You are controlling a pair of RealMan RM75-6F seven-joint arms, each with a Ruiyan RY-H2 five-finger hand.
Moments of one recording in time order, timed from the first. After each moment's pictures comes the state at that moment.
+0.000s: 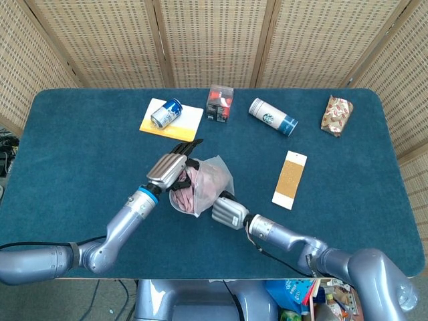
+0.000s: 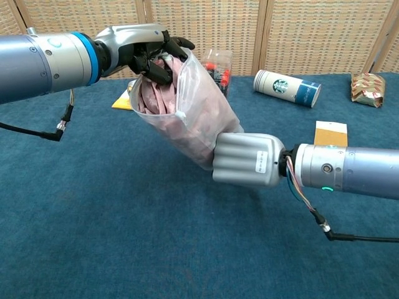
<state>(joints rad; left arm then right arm) -0.95 -1.47 -0.32 -1.67 0.85 0.88 0.15 0.94 -1.77 -0.03 -0.95 -1.84 0.93 -0.73</state>
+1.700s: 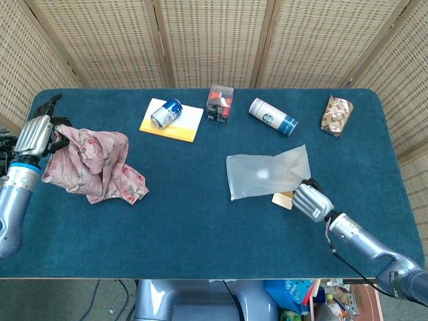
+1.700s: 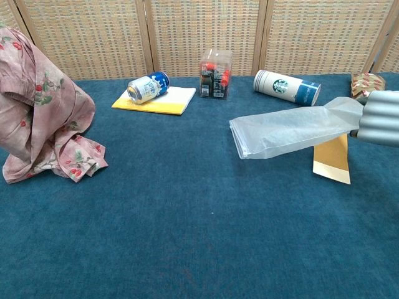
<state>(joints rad) -0.65 -1.13 -0.29 -1.37 1.03 0.89 -0.25 0.67 -1.36 -0.11 -1.07 -1.77 1.11 -0.84</state>
